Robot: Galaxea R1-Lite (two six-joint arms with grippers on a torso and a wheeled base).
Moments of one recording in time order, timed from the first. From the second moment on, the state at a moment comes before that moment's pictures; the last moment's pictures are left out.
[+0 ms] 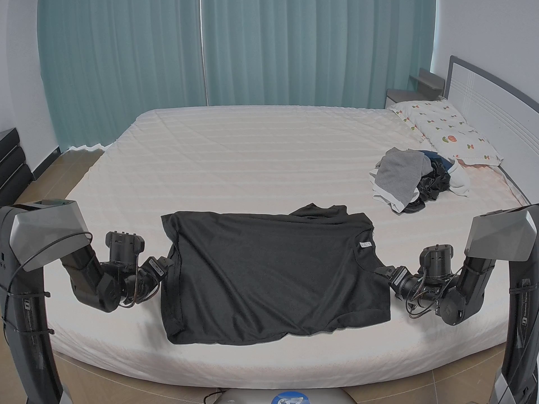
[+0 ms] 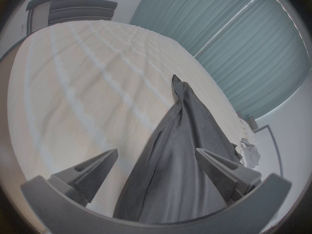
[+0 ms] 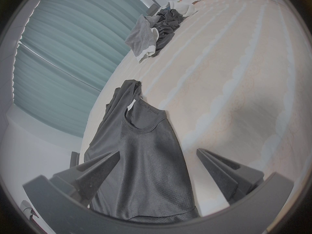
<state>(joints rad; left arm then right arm) -0.09 2.30 -0.77 -0.82 0.04 -0.87 0.17 2.38 -0.60 -1.16 0.07 0.91</state>
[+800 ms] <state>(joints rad) -0.11 2.14 -0.40 -1.04 -0.10 -0.94 0.17 2.44 -0.74 -1.18 0.06 0.84</state>
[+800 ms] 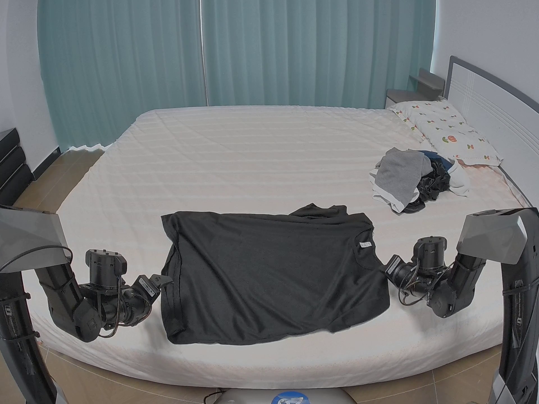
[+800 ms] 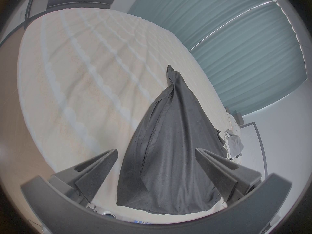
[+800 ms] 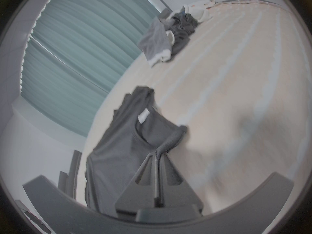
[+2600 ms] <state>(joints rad) -0.30 2.25 -0.30 -1.12 0.11 -0.81 0.14 2.42 -0.51 -1.49 0.09 0.82</state>
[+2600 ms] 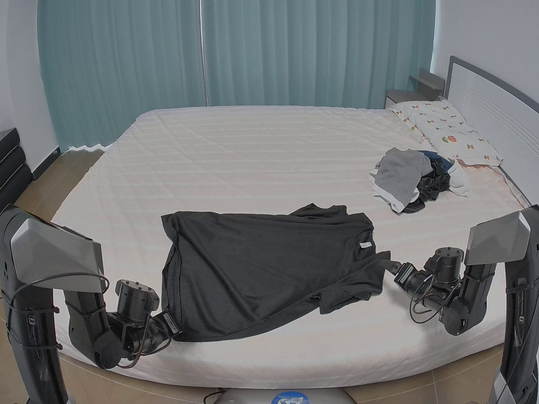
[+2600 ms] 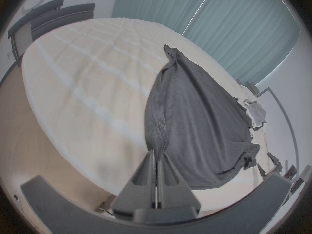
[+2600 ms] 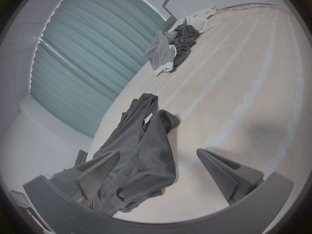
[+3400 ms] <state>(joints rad) -0.16 2.18 -0.34 -1.00 0.17 -0.75 0.21 2.44 -0.49 -1.48 0.10 0.80</state>
